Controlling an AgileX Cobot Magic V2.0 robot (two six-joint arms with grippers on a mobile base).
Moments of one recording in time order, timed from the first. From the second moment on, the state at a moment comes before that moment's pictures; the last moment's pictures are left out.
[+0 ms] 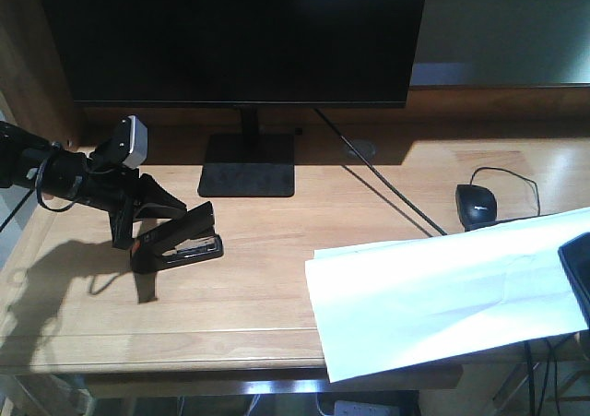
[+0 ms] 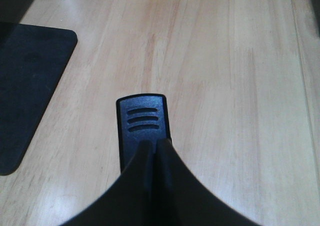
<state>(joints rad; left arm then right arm) 0.07 2.16 -1.48 -1.10 1.11 2.06 0.18 0.66 0.03 -0.39 -1.16 1.40</state>
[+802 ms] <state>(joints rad) 0.07 2.16 -1.48 -1.10 1.11 2.06 0.18 0.66 0.03 -0.39 -1.16 1.40</state>
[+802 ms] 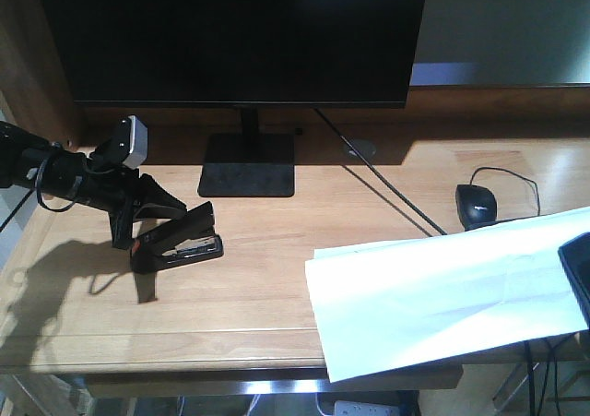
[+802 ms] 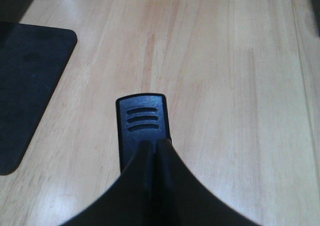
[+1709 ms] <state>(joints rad) 0.07 2.16 -1.48 -1.10 1.11 2.06 0.18 0.66 -0.16 -1.22 -0.93 1.79</state>
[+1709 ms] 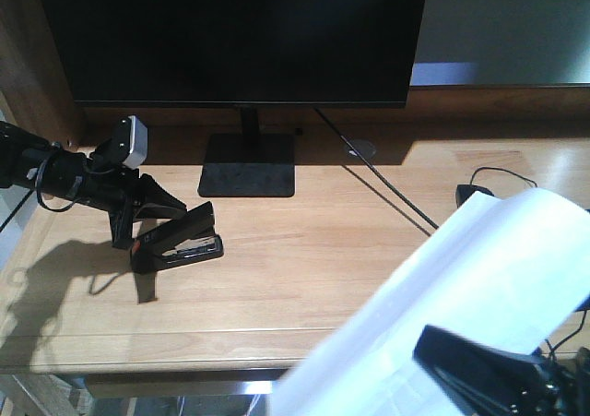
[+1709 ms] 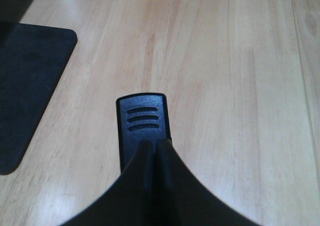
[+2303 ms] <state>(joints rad) 0.07 2.16 -1.48 -1.10 1.11 2.06 0.18 0.93 -0.53 -1.79 -0.96 2.07</state>
